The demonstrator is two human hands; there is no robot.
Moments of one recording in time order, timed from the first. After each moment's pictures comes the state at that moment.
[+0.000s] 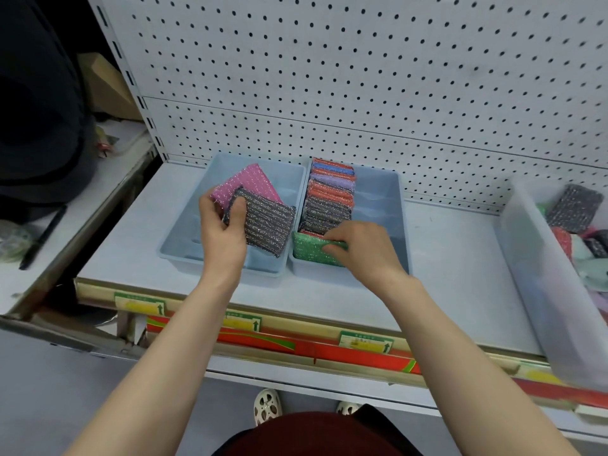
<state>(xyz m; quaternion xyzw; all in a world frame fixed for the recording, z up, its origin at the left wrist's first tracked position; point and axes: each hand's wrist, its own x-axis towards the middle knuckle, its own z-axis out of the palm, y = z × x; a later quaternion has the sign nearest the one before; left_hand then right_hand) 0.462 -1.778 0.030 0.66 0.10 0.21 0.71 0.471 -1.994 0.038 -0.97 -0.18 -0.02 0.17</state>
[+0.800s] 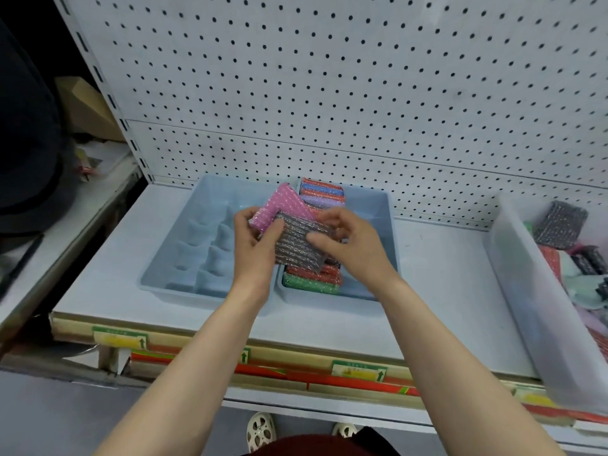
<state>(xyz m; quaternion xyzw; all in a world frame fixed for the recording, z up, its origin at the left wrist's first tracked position) 0.487 -1.833 0.039 0.58 0.11 0.11 0.80 0.501 -1.996 0.052 -0.83 -0.06 0.00 0.55</state>
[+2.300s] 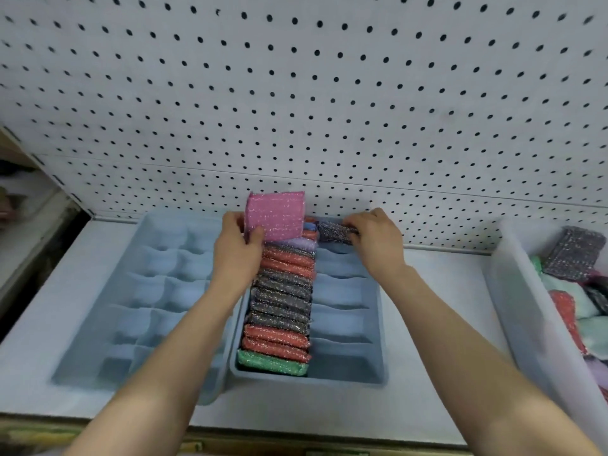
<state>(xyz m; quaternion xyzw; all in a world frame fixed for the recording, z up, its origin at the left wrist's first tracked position) 0.623 -1.862 0.025 0.86 0.11 0.04 0.50 0.652 -2.102 -0.004 -0.98 -0.07 -0.13 0.14</state>
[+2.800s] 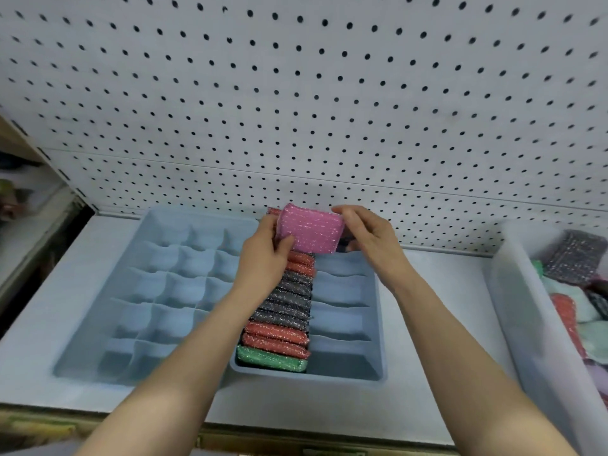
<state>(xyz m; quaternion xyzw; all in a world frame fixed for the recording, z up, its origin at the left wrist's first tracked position) 0.613 -1.889 0.017 0.88 0.01 0.02 0.47 0.623 -2.087 0.035 -0.78 -0.01 0.04 0.63</state>
